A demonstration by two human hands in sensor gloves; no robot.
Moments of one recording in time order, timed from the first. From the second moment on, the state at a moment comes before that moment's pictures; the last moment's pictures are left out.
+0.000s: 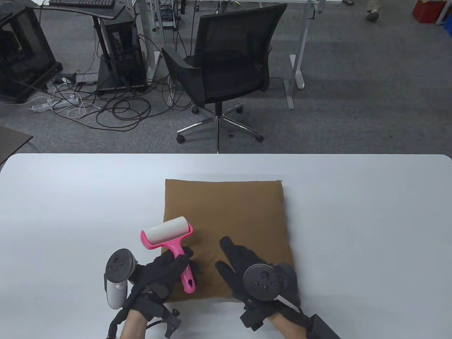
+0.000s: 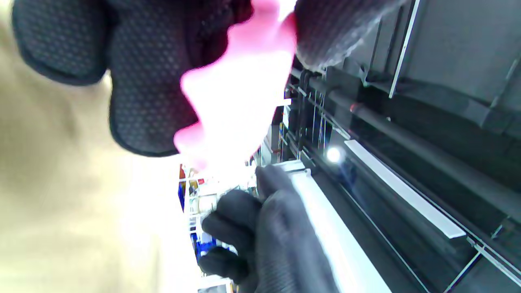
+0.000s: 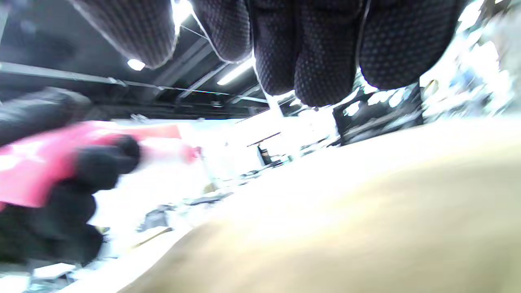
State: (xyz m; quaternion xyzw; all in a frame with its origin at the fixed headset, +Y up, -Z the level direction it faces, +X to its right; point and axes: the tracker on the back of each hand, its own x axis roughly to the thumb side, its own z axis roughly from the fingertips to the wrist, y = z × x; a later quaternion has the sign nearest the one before) left_hand -0.214 -0.702 -0.293 -0.05 -0.12 0.67 0.73; right_hand 0.082 -0.653 -0.283 0.20 -0.14 0.95 0.19
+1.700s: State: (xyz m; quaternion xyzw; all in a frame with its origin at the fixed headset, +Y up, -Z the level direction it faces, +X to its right) left_hand -0.269 -0.740 -0.300 0.05 0.02 0.68 0.73; right_hand 0.367 -0.731 -0.344 -0.38 -0.06 0.86 0.33
